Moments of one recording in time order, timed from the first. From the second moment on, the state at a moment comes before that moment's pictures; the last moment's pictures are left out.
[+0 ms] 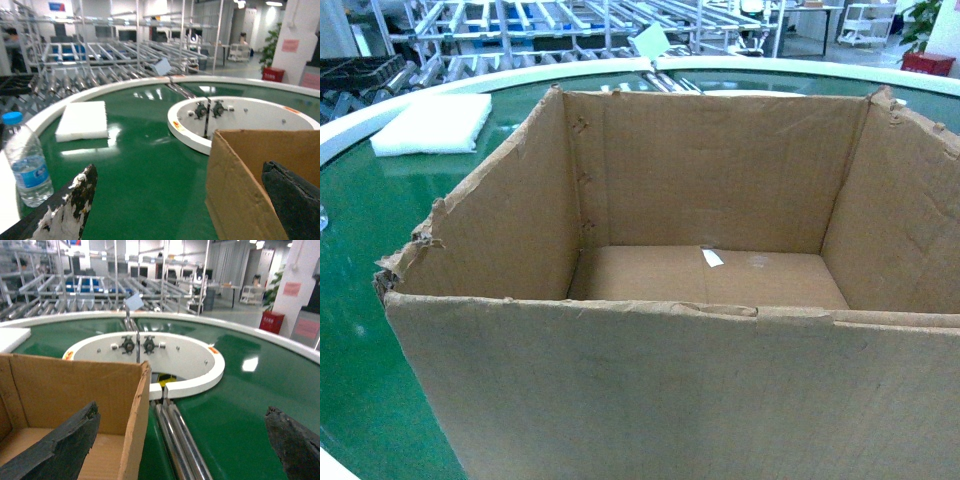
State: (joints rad) left arm 0.01 0.76 0.36 0.47 0.09 -0.04; right arm 0.07 0.75 0.30 0.54 0.05 -0.02
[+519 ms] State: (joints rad) left arm -0.17 1.32 0.90 0.05 0.08 -0.10; right arm 0.20 1.38 0.92 0.09 0.04 -0.07
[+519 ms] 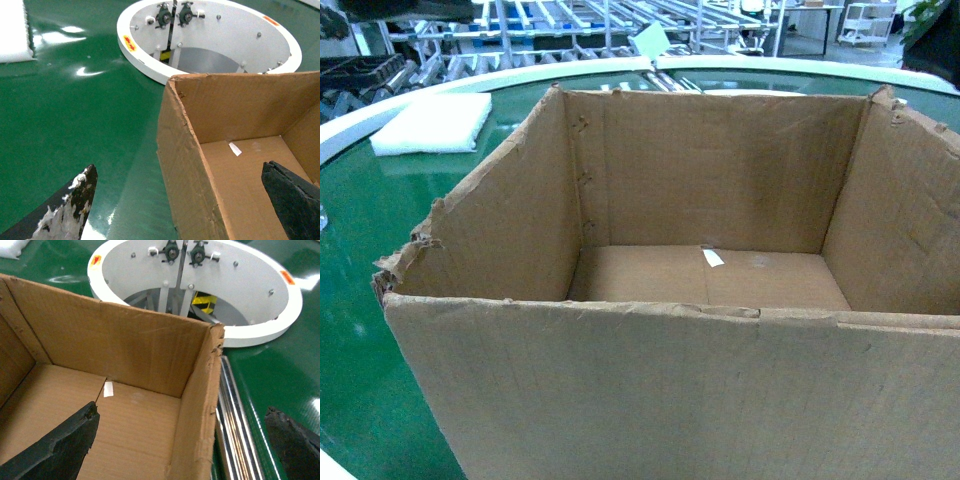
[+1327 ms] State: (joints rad) left arm -0.22 1.53 0.91 -0.09 0.11 -0.16; right arm 0.19 1.57 0.86 0.13 0.05 -0.01
